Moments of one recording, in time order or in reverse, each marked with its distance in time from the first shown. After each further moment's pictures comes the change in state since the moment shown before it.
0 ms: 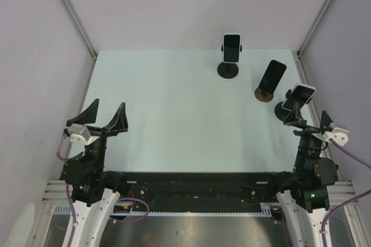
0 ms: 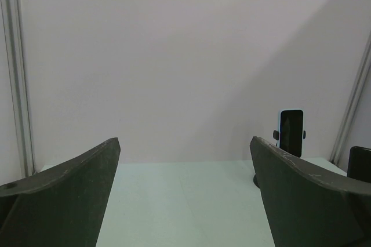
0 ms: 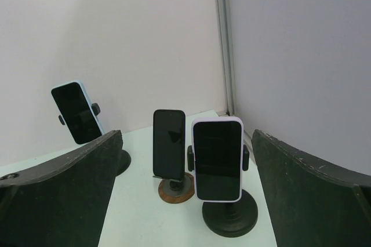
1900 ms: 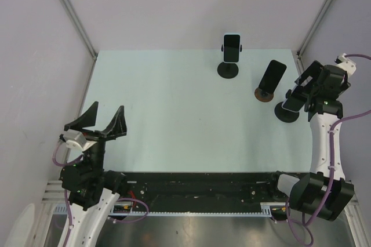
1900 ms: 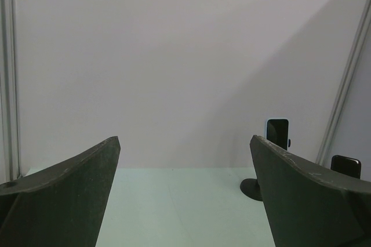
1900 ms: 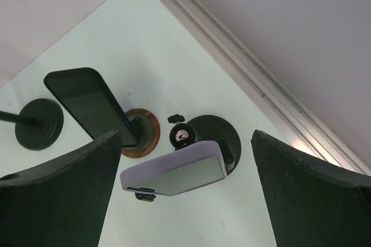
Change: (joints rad) left arm -0.098 -0.062 0.000 -0.015 -0.074 0.000; right arm -0.431 1.085 0.594 -0.320 -0.179 0.330
